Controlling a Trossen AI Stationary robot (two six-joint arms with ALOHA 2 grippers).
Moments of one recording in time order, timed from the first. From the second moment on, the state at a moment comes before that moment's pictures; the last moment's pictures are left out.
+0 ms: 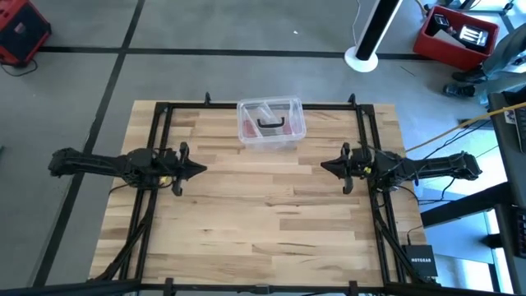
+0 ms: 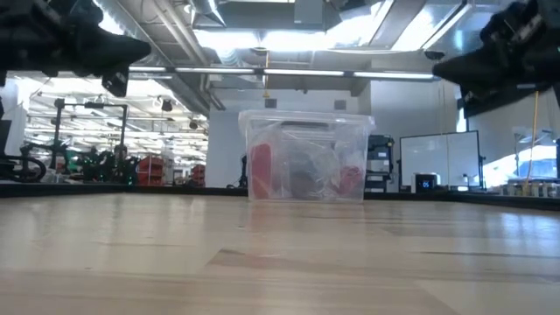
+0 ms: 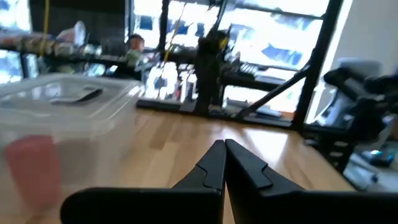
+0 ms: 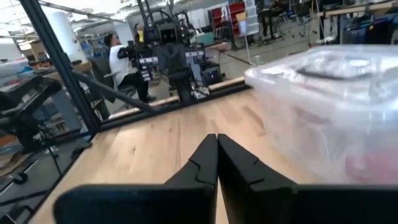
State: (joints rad) left arm -0.06 0.26 0.07 0.24 -0.11 -0.13; right arm 0.08 0.27 0.09 0.19 0.17 0.26
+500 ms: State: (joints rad) left arm -0.05 0.00 0.01 0.17 -0.12 -0.07; right arm 0.12 0.09 0.01 0.06 0.27 0.25
